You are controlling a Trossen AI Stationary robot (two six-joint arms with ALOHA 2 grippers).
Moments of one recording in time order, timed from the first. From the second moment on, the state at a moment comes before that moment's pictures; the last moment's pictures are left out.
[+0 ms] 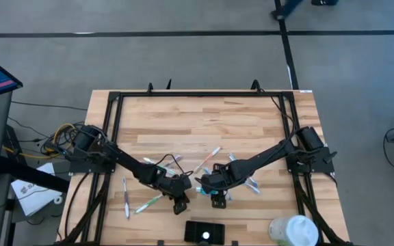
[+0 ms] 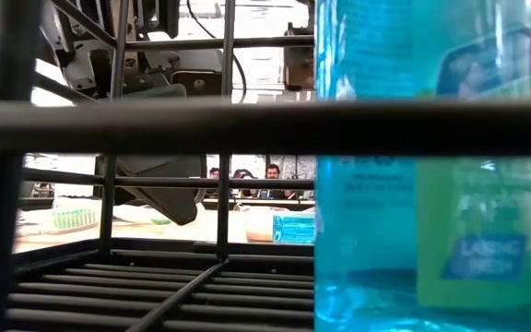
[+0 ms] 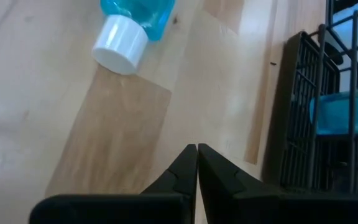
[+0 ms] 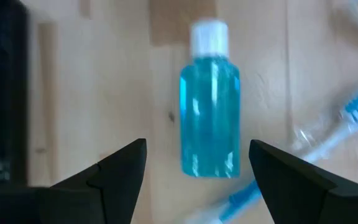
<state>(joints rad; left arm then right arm) -0.41 1.84 0.88 0.14 0.02 -0.85 0.35 1.95 1.30 -0.54 0.00 0.42</state>
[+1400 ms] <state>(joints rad) -0.39 1.84 0.87 0.16 0.02 -0.85 0.35 1.96 1.22 -0.43 0.03 0.42</state>
